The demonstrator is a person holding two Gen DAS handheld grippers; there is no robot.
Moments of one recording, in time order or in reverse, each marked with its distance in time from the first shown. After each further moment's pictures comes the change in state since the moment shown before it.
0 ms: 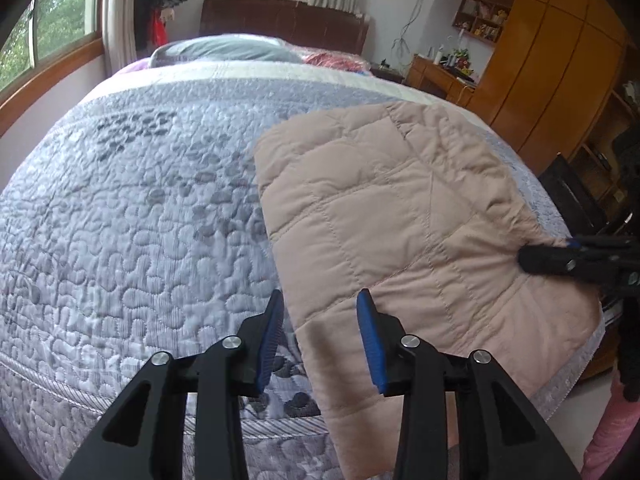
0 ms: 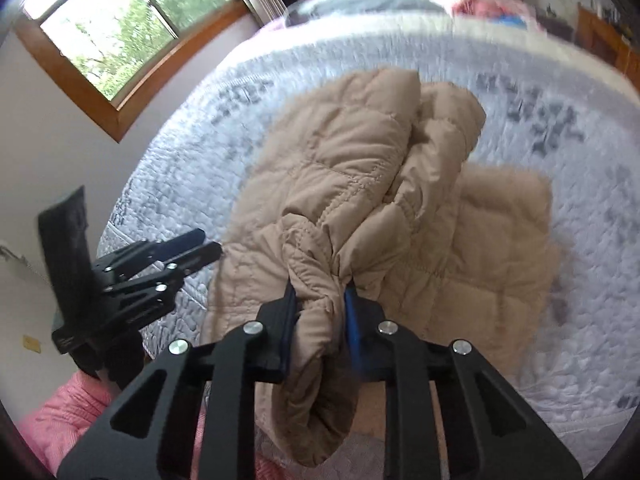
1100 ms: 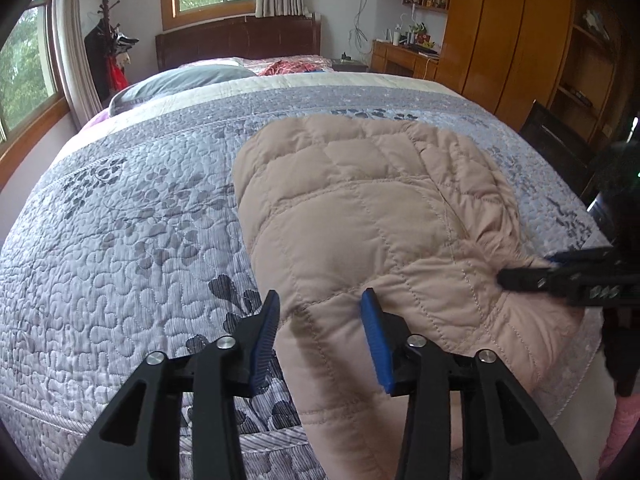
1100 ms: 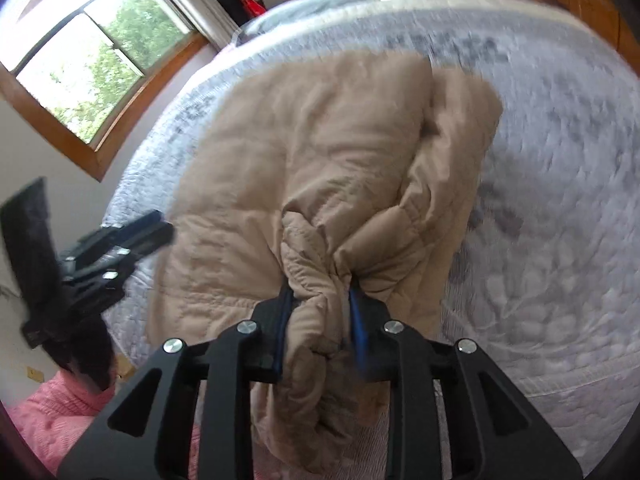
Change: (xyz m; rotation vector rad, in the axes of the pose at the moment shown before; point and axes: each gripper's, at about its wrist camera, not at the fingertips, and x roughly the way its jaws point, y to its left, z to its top) left arm 0.027 -0.078 -0.013 0.219 -0.011 0.038; right arm 0.033 -0.100 -0.093 0.236 -0.018 0.016
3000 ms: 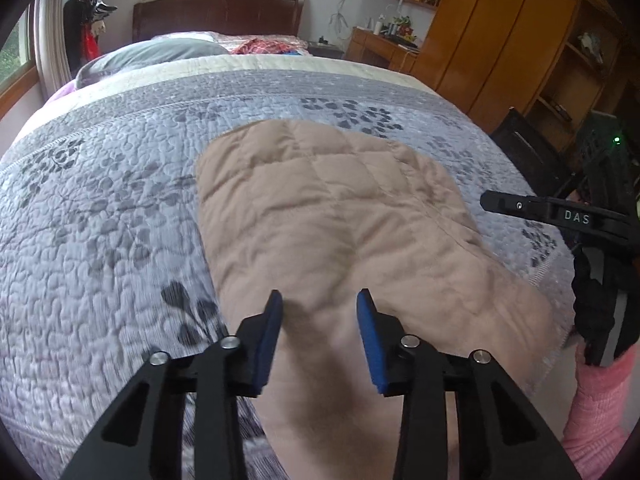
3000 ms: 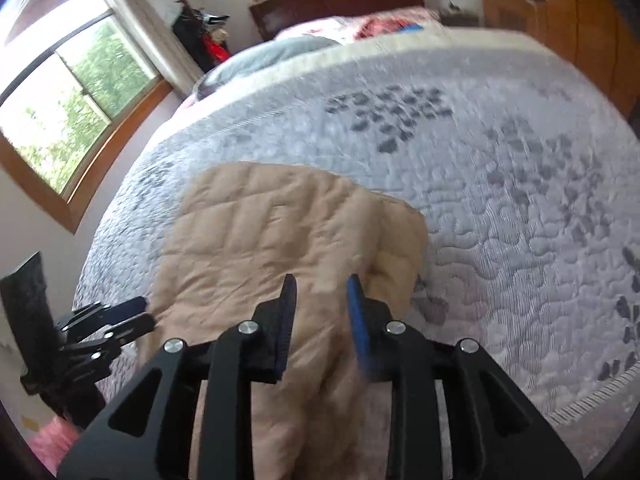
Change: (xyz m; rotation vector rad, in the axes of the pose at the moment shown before) left arm 0.006 0.002 0.022 -0.065 0.075 -0.186; right arm -0.057 -0.004 0.052 0.003 -0.161 -0.114
